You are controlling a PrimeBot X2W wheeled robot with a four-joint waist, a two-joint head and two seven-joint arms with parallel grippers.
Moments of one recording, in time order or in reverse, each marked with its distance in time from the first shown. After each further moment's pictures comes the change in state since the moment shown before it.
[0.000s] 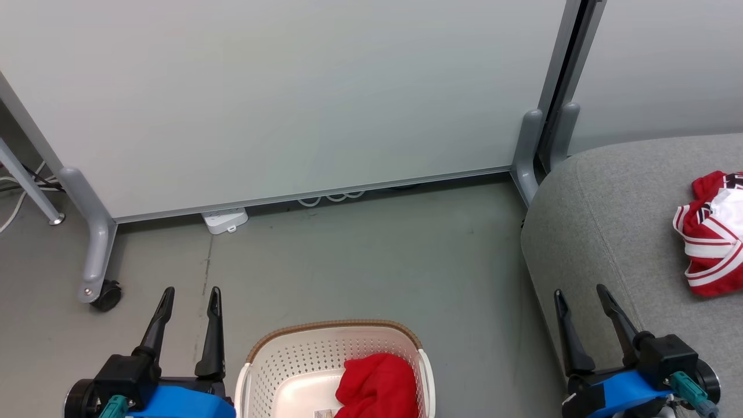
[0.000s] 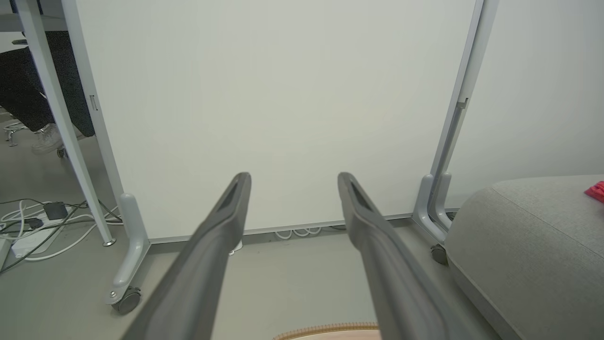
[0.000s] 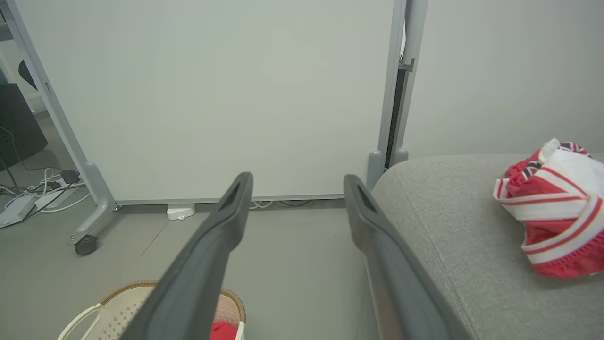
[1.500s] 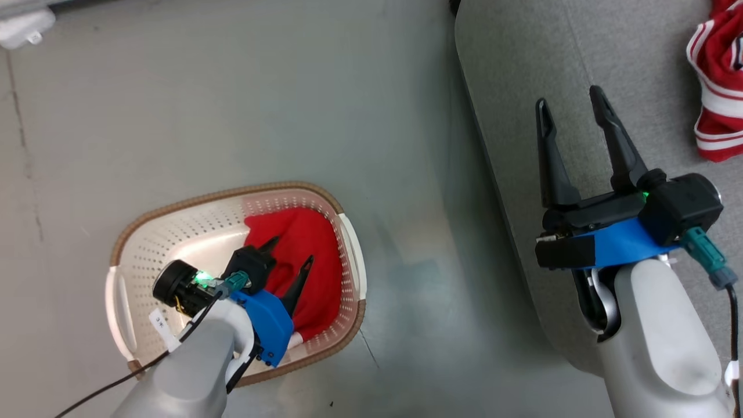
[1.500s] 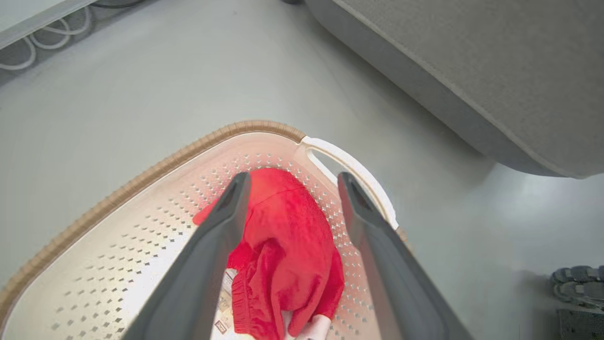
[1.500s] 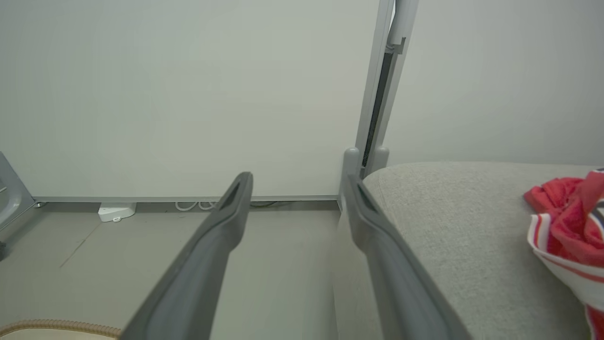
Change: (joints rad) left arm -0.610 0.096 -0.677 0.734 -0.160 -0.039 0.000; right arm -0.410 0.035 0.052 -0.104 -0.033 0.000 0.000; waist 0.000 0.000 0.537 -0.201
